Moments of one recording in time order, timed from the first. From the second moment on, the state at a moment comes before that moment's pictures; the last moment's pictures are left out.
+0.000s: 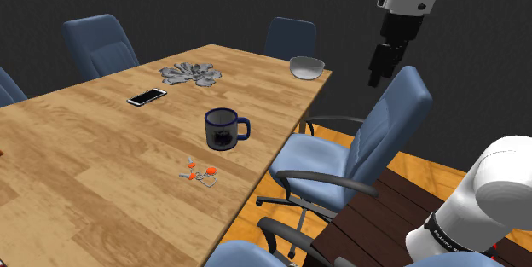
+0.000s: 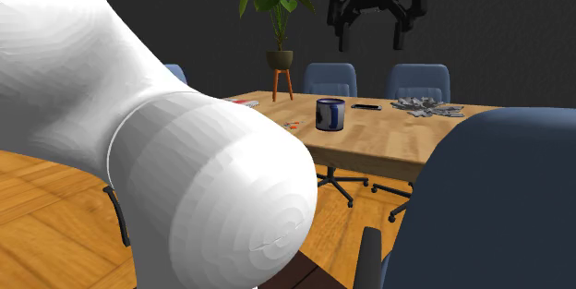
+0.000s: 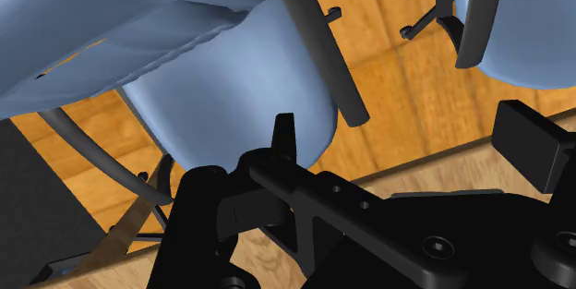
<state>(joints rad) -0.01 -0.77 0.04 -2.36 0.01 1.58 -0.02</state>
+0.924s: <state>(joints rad) 0.04 -0.48 0.25 -2.29 0.11 1.82 0.20</state>
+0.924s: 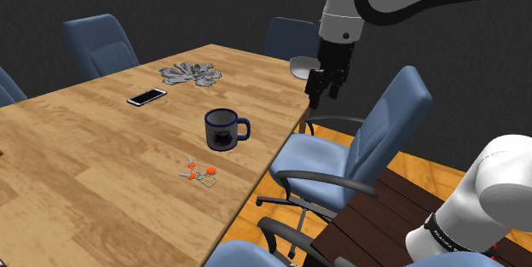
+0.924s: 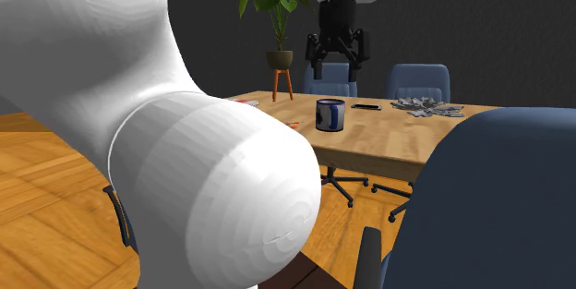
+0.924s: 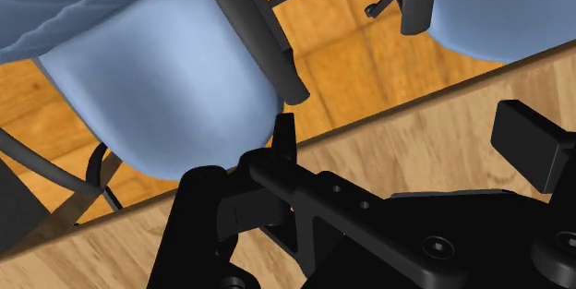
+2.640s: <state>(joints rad) 0.26 0.50 0.45 -1.52 -0.22 1.97 0.73</state>
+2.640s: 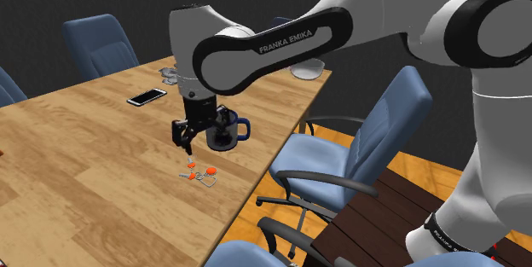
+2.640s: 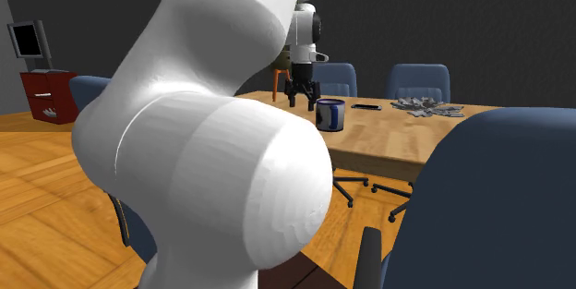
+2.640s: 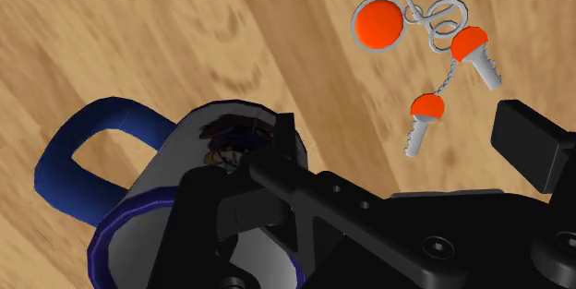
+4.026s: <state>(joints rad) 0.34 0.69 0.41 -1.36 -0.28 1.99 0.77</state>
